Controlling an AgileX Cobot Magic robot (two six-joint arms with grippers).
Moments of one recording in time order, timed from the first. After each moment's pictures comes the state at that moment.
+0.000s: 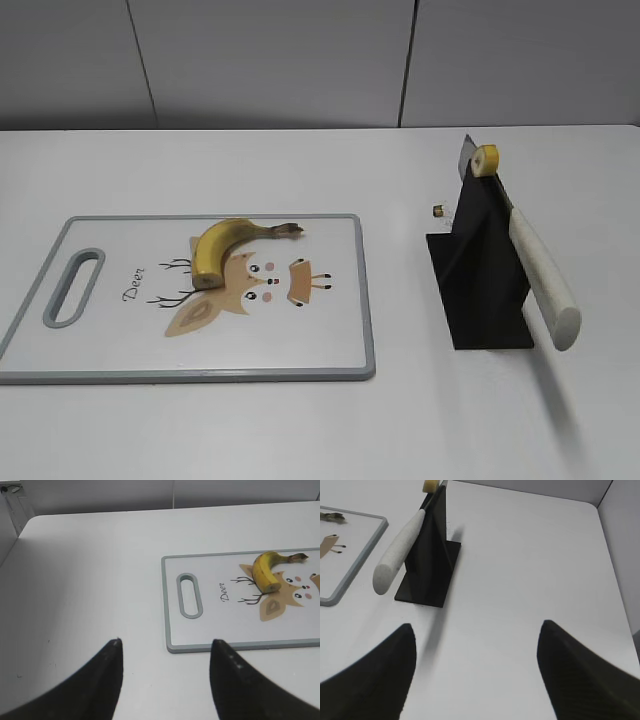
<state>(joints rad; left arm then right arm) -0.12 -0.01 -0.51 -0.02 1.05 0.11 0.10 0.00 -0.42 0.08 0.94 -0.10</state>
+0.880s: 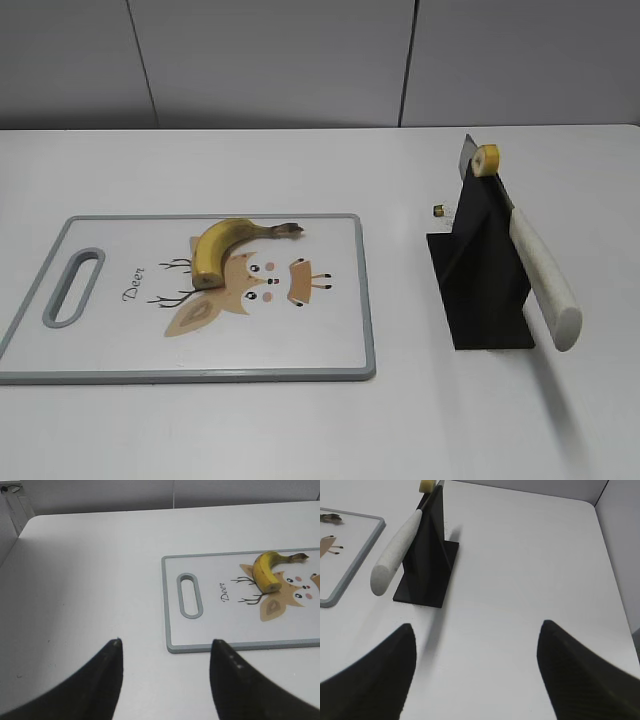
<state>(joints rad) -0.12 -0.01 -0.51 -0.02 1.05 0.11 0.08 0.00 -0.42 0.09 0.94 -0.10</state>
